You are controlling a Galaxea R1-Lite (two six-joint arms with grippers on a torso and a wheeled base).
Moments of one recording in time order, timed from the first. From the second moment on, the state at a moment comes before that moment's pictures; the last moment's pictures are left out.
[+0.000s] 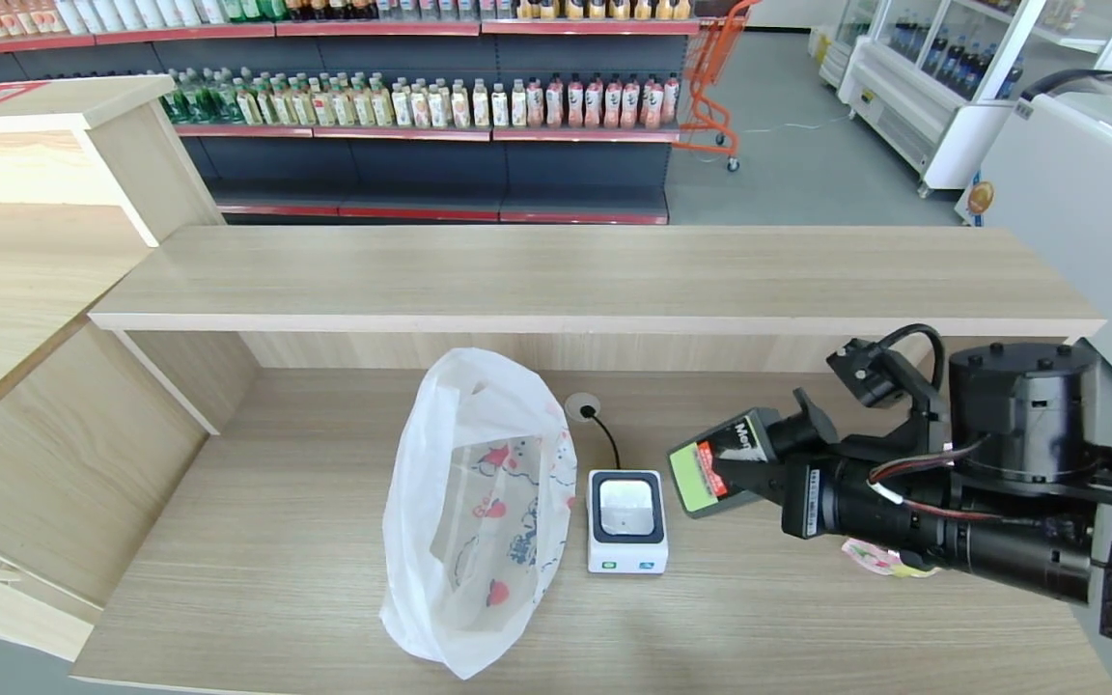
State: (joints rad) left arm 0.00 0.00 0.00 0.00 0.01 0.01; right arm 0.53 1.58 -0.60 -0.63 0.13 0.31
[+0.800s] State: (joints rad) left arm 0.00 0.00 0.00 0.00 0.01 0.01; right arm 0.57 1.64 -0.59 -0.63 0.13 0.44
